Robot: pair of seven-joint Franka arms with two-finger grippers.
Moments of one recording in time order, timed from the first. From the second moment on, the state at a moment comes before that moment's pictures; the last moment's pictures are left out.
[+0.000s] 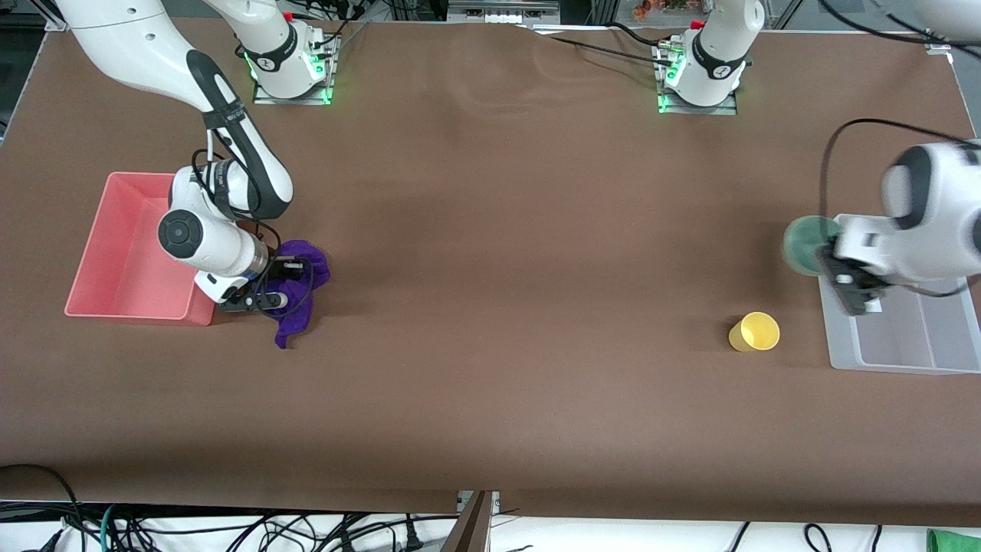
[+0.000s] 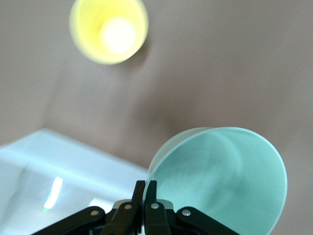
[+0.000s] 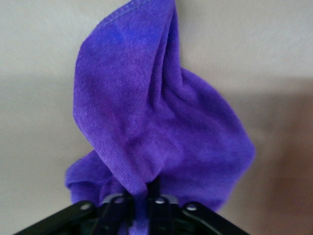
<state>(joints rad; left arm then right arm) 0.28 0.33 -0.07 -1.79 0.18 1.96 1.25 0.06 0.45 0.08 -2.06 0.03 2.40 0.04</state>
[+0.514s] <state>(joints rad) 0.51 0.64 -0.06 -1.54 0.18 2.05 1.41 0.05 0.34 -0.07 -1.68 0.01 1.76 -0.12</state>
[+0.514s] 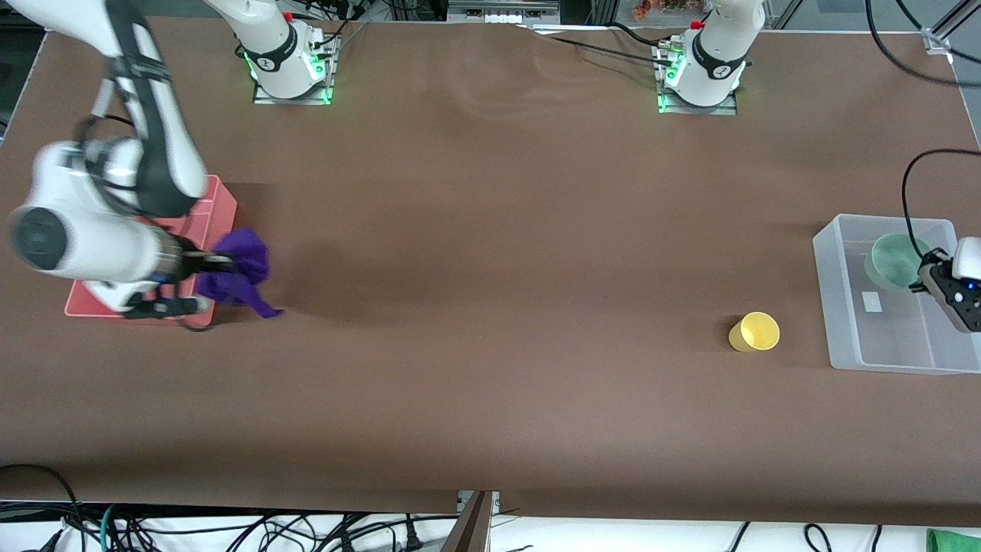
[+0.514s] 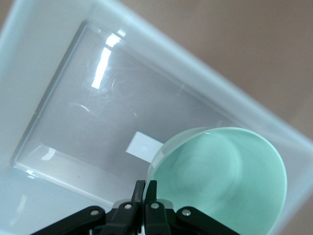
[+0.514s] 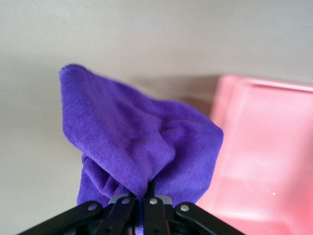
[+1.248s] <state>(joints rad) 0.50 0.59 -0.16 -1.45 0.18 1.94 1.33 0.02 0.39 -0.37 -1.76 0.00 1.75 -0.43</state>
